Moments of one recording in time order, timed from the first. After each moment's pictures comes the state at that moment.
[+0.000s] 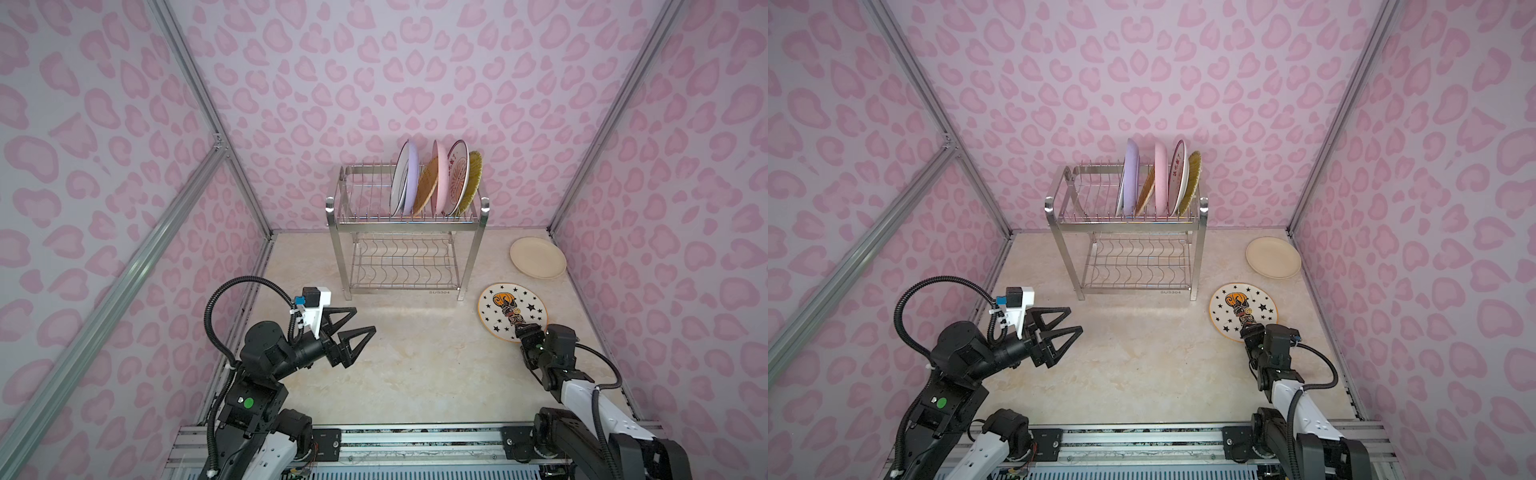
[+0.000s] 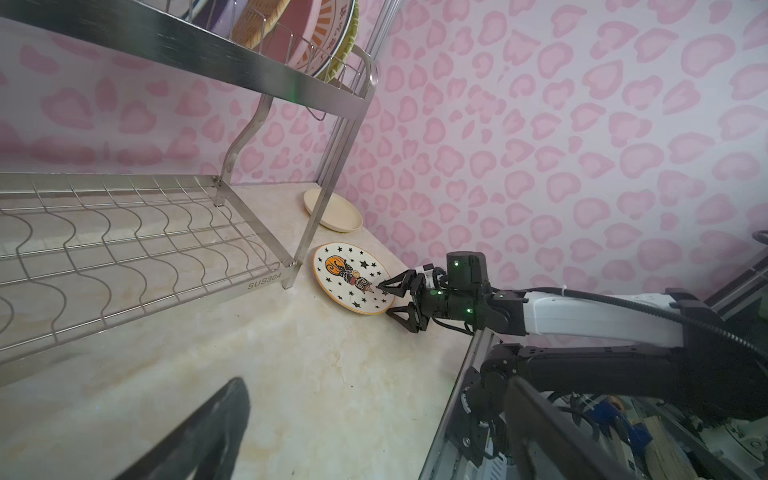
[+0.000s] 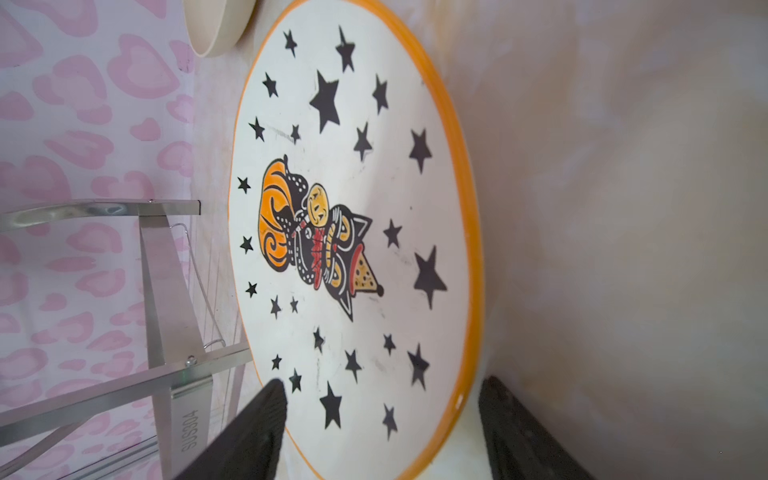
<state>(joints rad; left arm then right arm) -0.31 0.48 0.67 -0.27 0.71 -0.43 -0.13 0.98 0.16 0.12 -0.13 1.17</state>
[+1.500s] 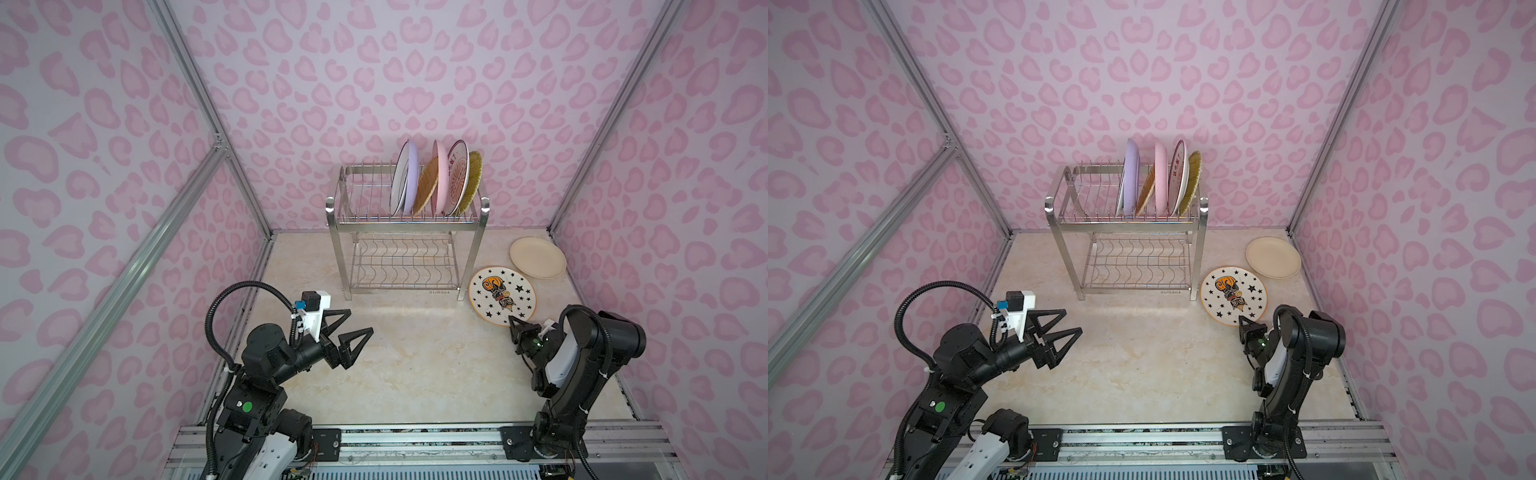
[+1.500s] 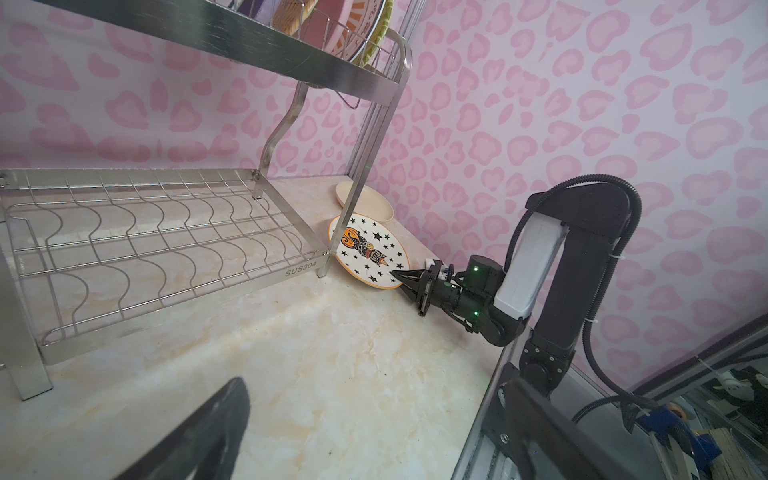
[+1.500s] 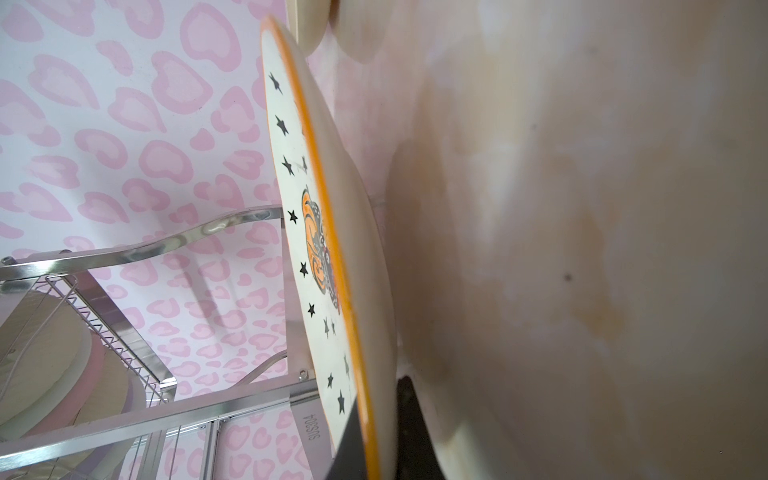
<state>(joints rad) -0.31 0.46 0.66 -0.35 0.63 -0.35 -0.24 1.99 0.07 1.53 -0.44 1.40</state>
